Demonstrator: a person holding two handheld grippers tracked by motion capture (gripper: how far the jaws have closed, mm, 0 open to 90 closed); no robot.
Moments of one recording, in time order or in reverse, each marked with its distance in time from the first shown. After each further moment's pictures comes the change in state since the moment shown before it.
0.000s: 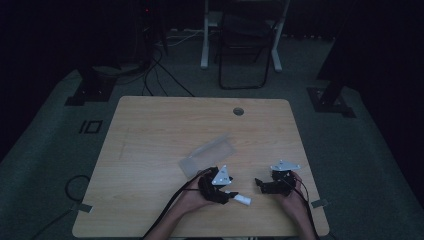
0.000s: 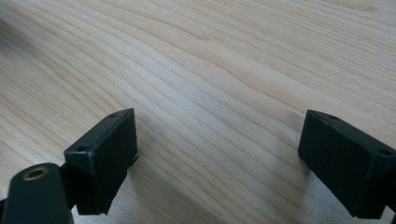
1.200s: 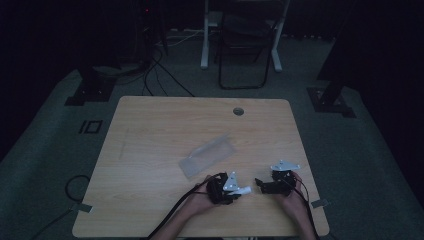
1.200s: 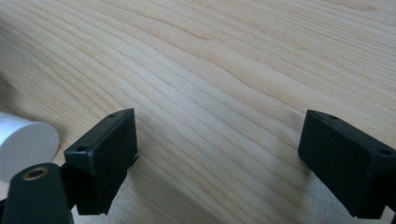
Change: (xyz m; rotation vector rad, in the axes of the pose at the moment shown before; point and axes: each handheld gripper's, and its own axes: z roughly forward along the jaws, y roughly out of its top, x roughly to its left) left arm -0.007 -0.006 0.030 0.086 0.012 0.040; right arm 0.000 0.000 0.000 0.000 0.001 0.000
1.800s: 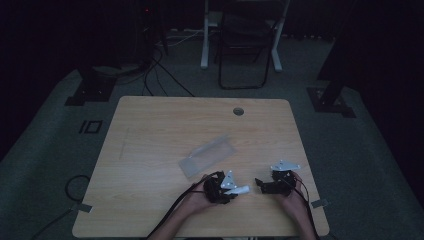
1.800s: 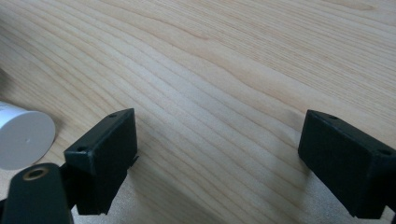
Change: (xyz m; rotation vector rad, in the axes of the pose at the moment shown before) left arm 0.006 -0.006 -0.004 0.034 -0.007 -0.033; right arm 0.000 0.000 0.000 -0.001 0.000 0.000
